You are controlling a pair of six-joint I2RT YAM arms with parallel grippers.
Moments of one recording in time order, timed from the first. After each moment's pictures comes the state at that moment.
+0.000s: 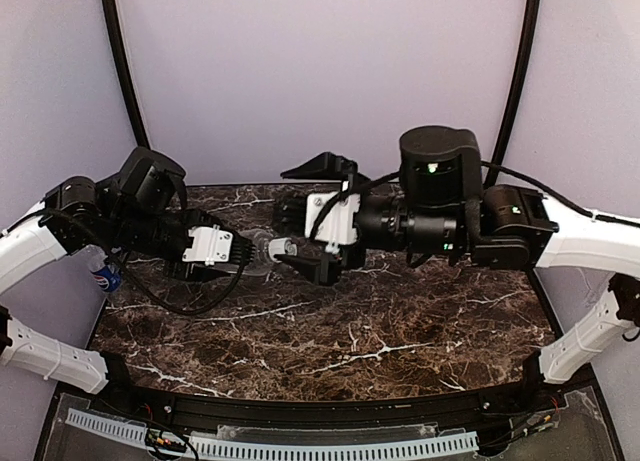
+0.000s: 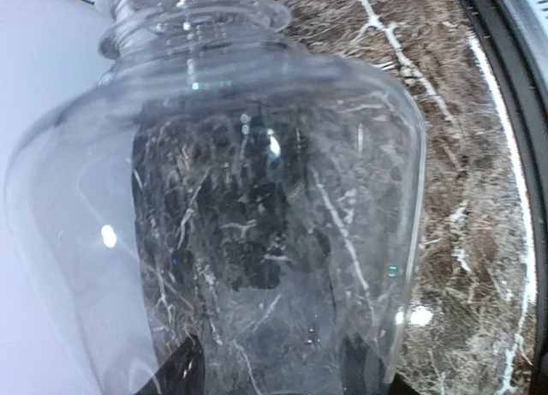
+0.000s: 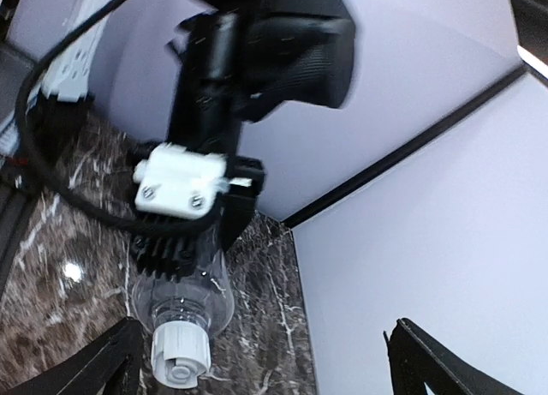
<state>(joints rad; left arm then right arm) -0.91 1.11 1.27 -0.99 0.01 0.96 1.35 1.42 1.44 -0.23 0.13 -0.87</state>
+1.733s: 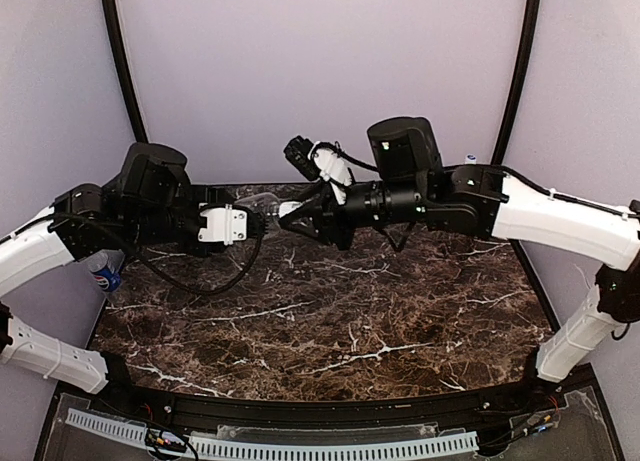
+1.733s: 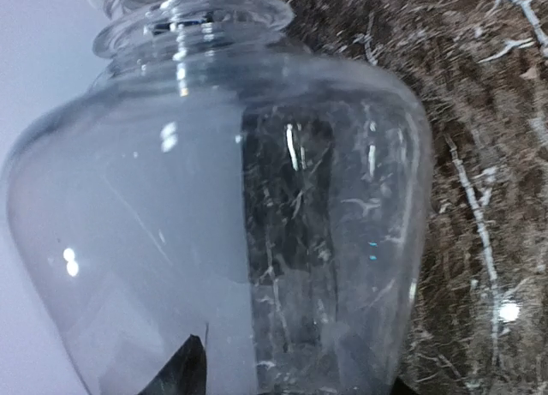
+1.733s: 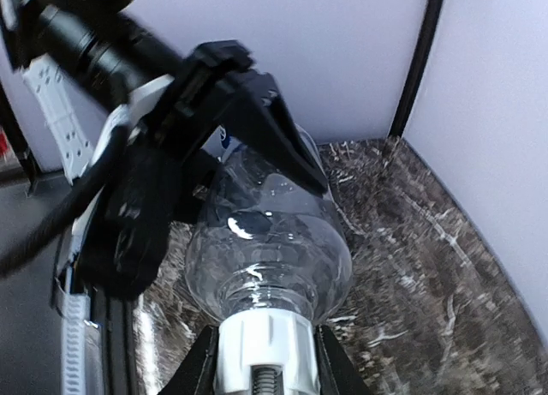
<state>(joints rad) -0.94 1.12 1.17 -0.59 -0.35 1.09 1.07 1.57 1.52 -0.30 -0.26 -0.01</state>
